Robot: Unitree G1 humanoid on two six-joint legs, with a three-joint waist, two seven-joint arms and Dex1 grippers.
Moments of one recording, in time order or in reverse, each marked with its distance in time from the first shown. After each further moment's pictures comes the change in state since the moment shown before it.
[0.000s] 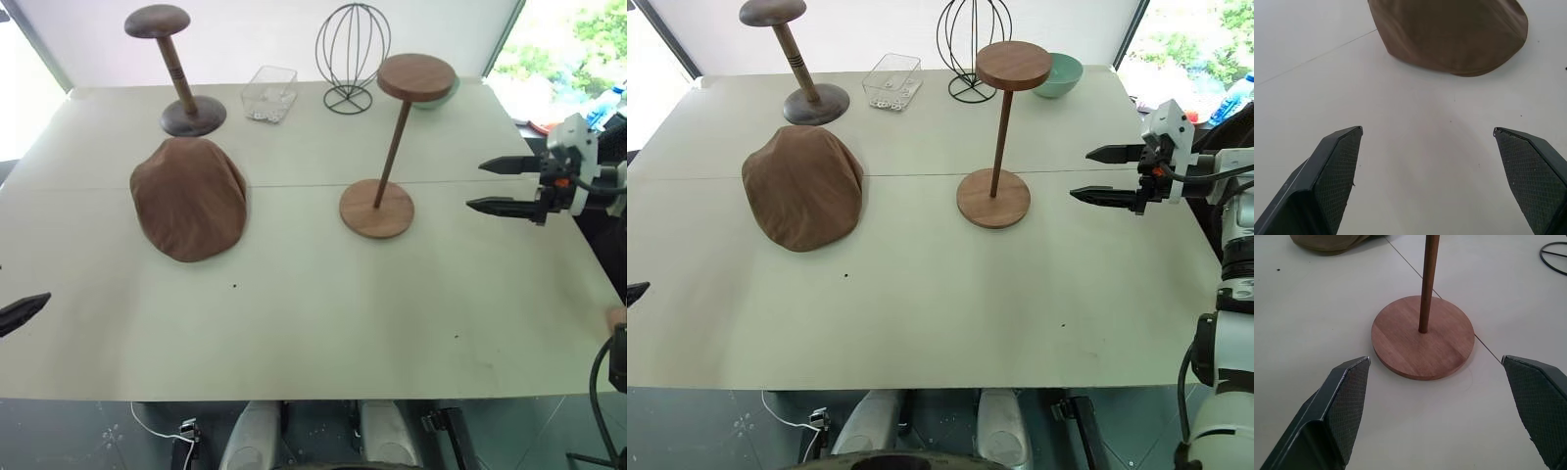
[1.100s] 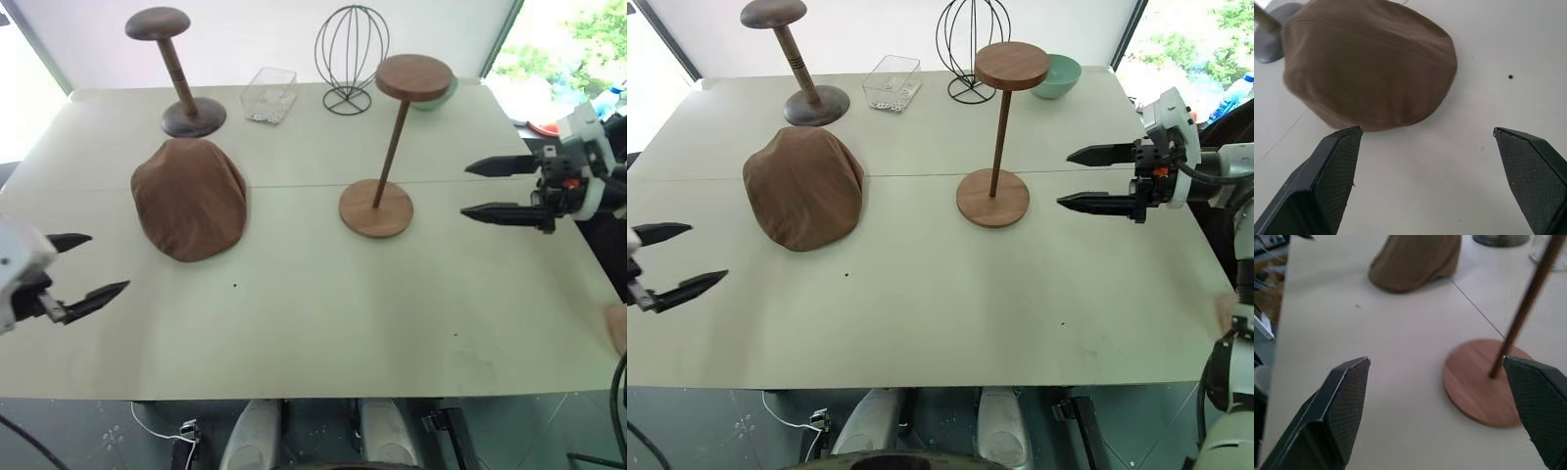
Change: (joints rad) left arm -0.149 0.027 -0.341 -0.281 0.138 -0.110 0.100; right arm 0.235 -0.055 -0.126 -0.686 0.318 0.504 -0.028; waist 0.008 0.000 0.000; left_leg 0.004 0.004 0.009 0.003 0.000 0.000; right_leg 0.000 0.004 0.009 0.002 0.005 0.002
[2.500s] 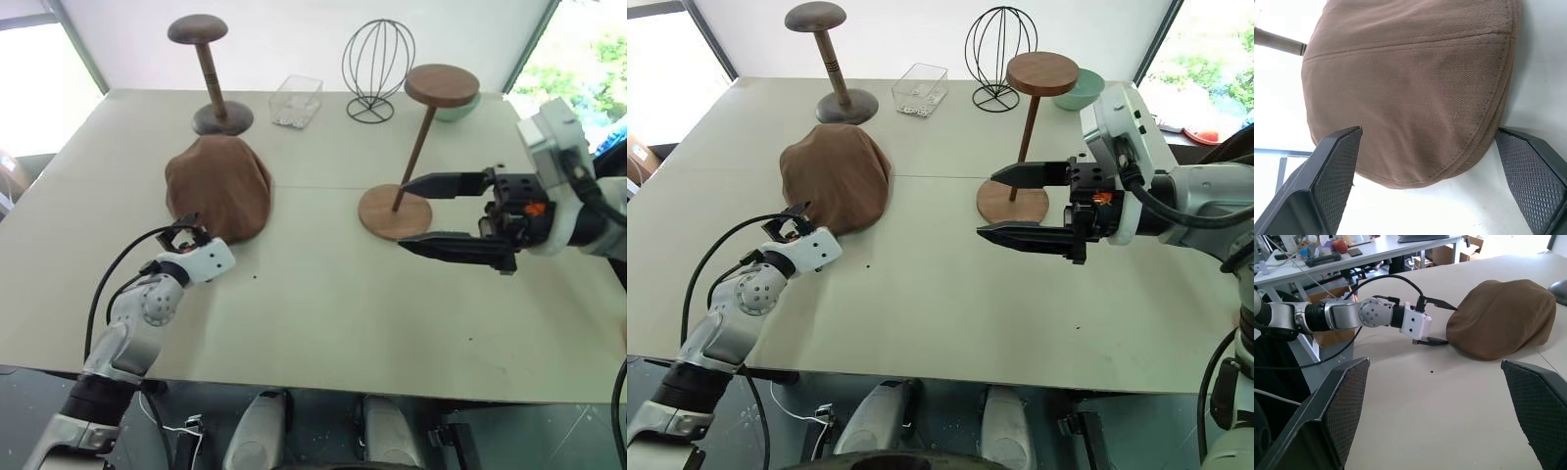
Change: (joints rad) left arm -0.417 -0.365 -0.813 0.367 0.924 -0.324 0.710; right arm 0.037 0.010 -0.076 -0.473 0.539 0.358 -0.537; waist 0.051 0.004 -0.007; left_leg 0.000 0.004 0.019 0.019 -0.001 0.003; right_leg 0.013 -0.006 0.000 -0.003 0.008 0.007
